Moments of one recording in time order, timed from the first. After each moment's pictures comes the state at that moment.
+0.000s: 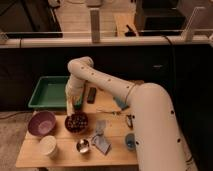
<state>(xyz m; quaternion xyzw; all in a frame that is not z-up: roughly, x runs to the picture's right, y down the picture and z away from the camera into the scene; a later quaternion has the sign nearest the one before) -0.208 0.060 0.827 -0.11 -0.42 -0.65 0.63</state>
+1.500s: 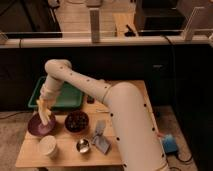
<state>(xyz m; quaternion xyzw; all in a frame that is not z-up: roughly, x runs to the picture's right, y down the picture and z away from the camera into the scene) -0.339 0.098 0.771 -0.03 -0.54 -0.71 0.45</state>
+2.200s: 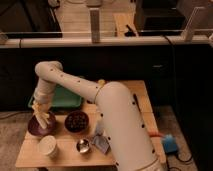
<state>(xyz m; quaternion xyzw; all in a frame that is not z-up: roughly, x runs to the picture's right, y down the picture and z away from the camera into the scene) -0.358 0.121 0.769 -0.02 -0.55 -0.75 0.37</state>
